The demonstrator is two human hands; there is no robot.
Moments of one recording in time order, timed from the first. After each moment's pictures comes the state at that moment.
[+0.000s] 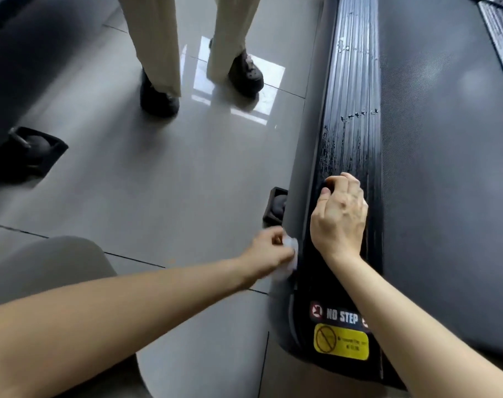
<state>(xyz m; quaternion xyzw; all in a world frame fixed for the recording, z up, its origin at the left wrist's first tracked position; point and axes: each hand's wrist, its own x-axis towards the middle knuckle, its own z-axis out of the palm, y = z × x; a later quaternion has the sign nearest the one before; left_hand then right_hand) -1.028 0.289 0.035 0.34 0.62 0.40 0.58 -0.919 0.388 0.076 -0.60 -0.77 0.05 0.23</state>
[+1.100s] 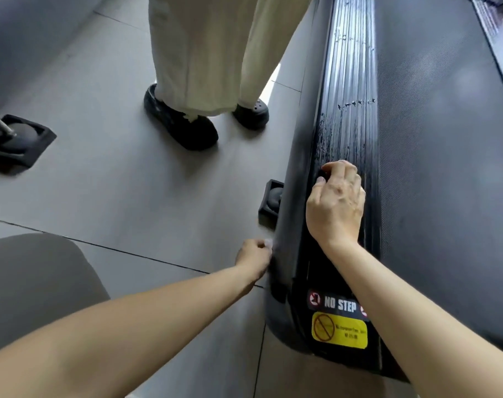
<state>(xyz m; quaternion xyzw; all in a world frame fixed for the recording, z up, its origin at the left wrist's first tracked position) -0.998 0.281 -0.022 0.18 0.72 0.34 0.58 -0.917 0.389 0.073 -0.61 -0.77 0.02 0.20</state>
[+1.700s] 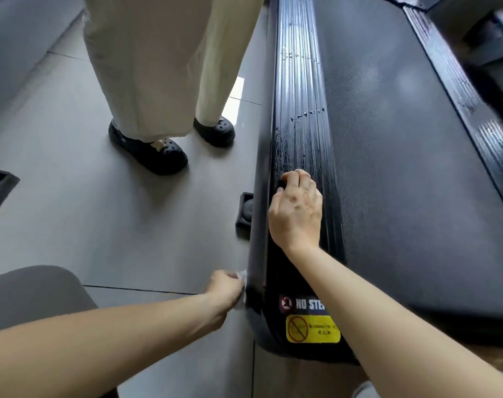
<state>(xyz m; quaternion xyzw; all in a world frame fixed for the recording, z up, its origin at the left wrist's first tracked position) -1.007 0.251 -0.017 0.17 0.74 0.26 0.60 -0.923 0.385 0.075 -0.61 -0.76 0.01 0.20</state>
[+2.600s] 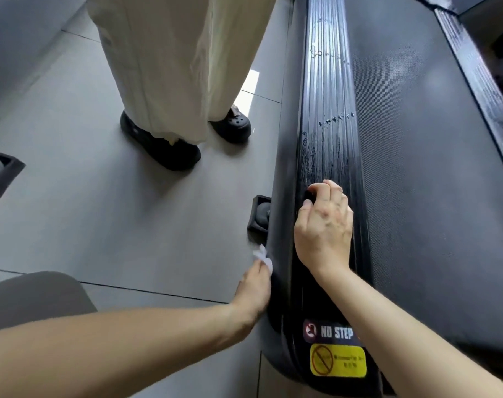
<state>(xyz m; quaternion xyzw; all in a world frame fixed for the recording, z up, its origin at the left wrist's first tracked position) -0.995 0.278 0.008 0.22 0.66 0.34 0.63 -0.919 0.388 0.074 -0.62 -0.76 0.01 0.18</state>
